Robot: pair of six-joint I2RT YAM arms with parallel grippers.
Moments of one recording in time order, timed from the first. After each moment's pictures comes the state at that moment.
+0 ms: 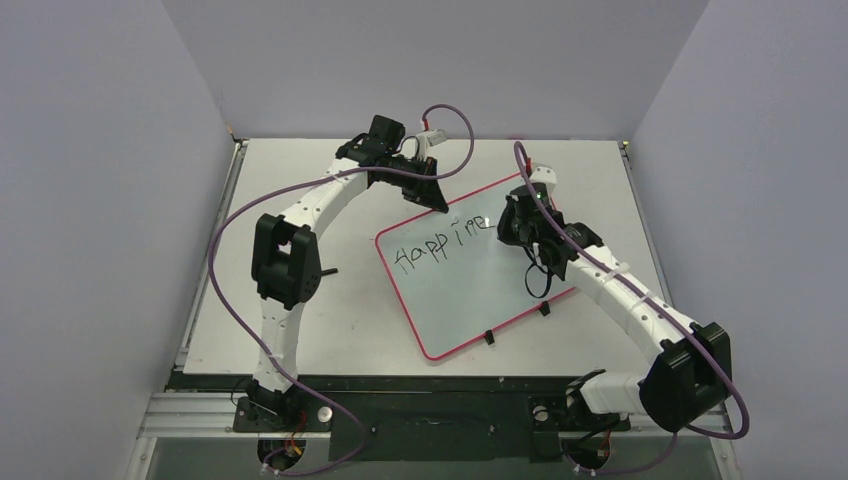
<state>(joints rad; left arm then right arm) -0.45 2.17 2.00 -0.70 0.90 -0.07 0.48 1.30 1.05 -0.44 0.24 0.50</state>
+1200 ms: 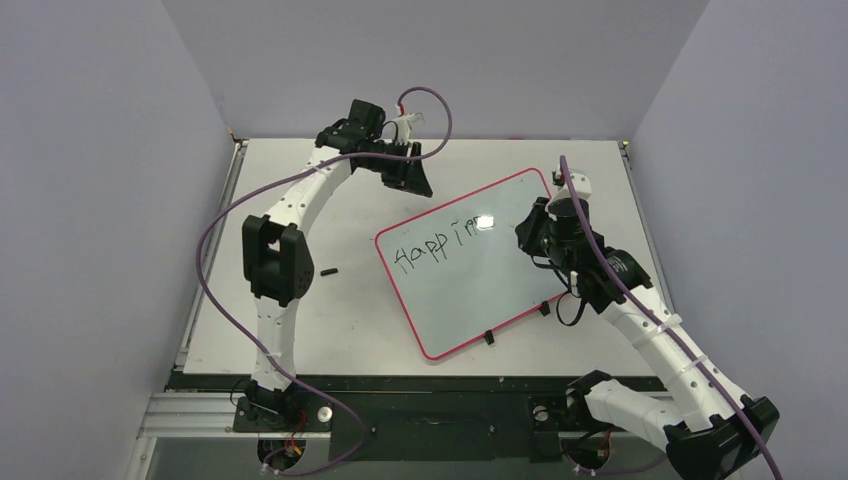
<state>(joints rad) -0.38 2.17 2.11 -0.84 0.75 -0.13 0.48 1.01 1.03 -0.56 0.22 0.49</state>
